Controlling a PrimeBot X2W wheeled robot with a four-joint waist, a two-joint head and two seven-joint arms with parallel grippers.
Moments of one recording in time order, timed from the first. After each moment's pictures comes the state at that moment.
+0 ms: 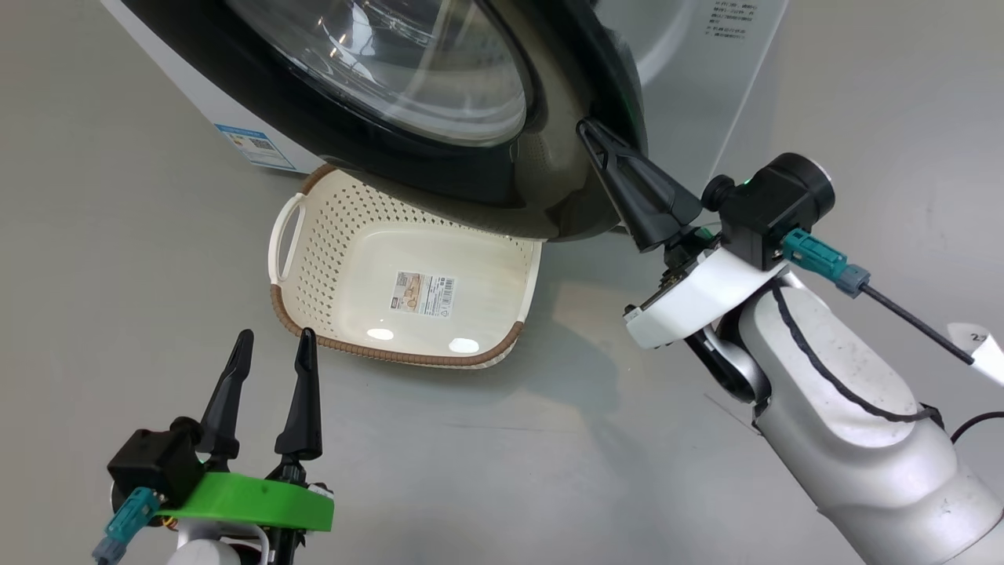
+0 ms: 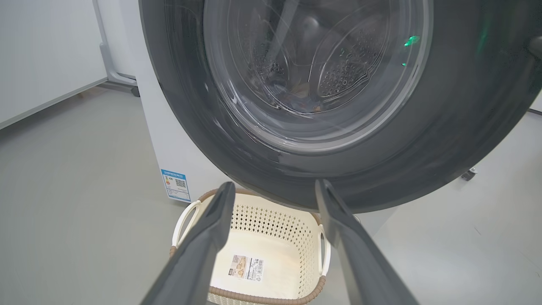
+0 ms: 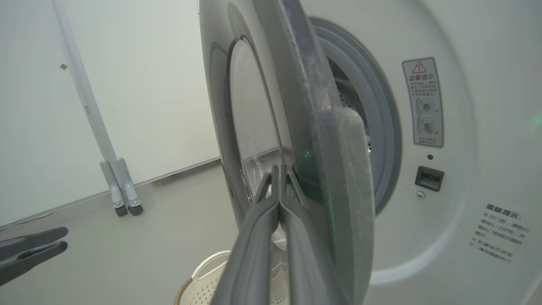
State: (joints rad) left arm 0.00 0.06 -0.17 0.02 -0.46 -0.13 -0.25; right arm -0.62 -0.17 0.66 0.25 0.39 0.13 -0.26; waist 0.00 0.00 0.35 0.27
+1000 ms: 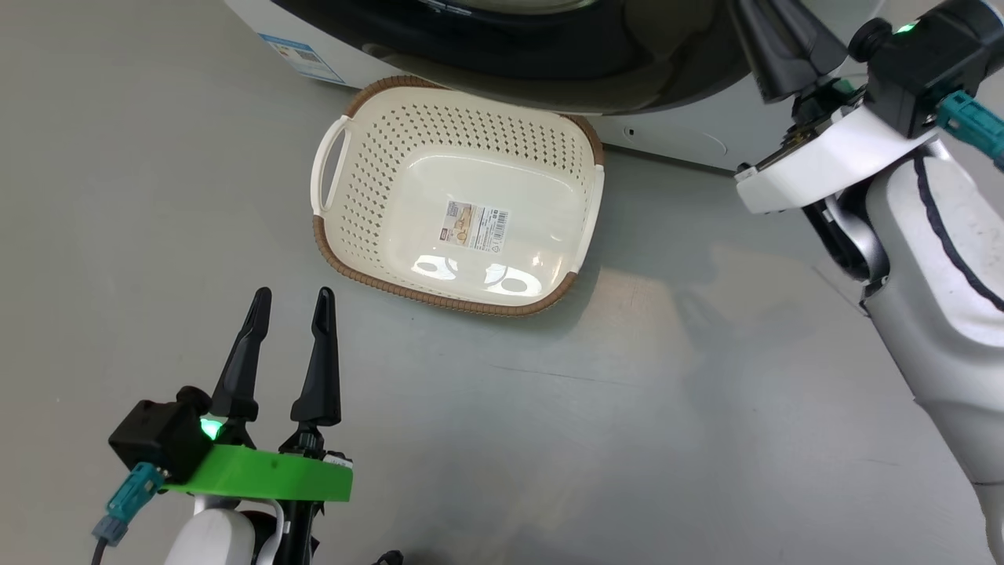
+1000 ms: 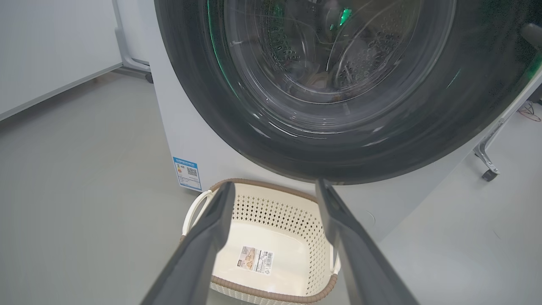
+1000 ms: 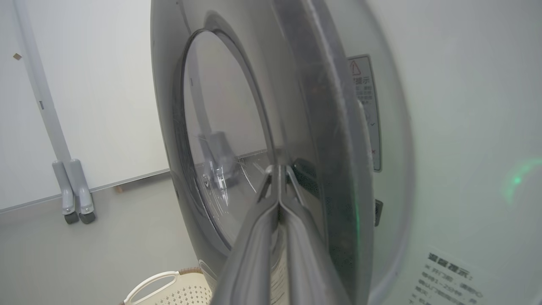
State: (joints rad) left arm -0.05 0.04 -0.20 -0.03 -0.50 -0.13 -0.25; right arm -0.80 -0.29 0.56 0.27 0.36 0.13 -0.26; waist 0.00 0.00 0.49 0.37
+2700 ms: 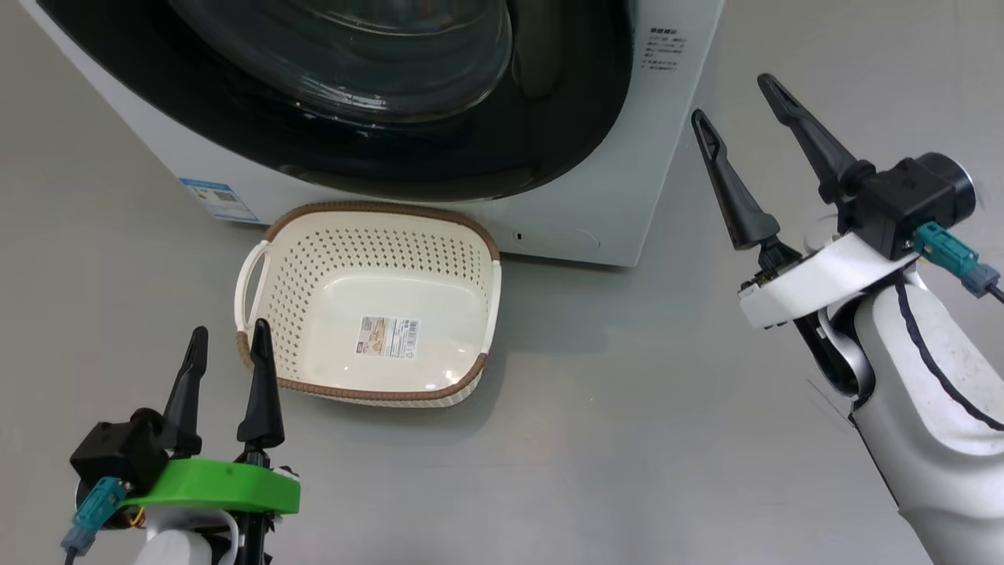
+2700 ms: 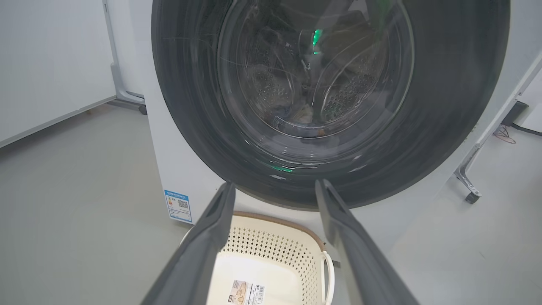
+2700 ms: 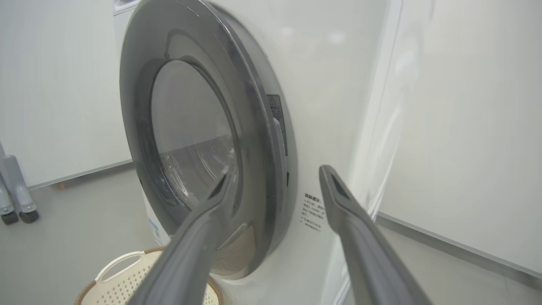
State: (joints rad) left arm -0.05 0.04 -0.08 0.09 -0.45 -0.13 -0.25; right arm -0.56 -0.28 0.46 0.24 0.33 0.13 -0.26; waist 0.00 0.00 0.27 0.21
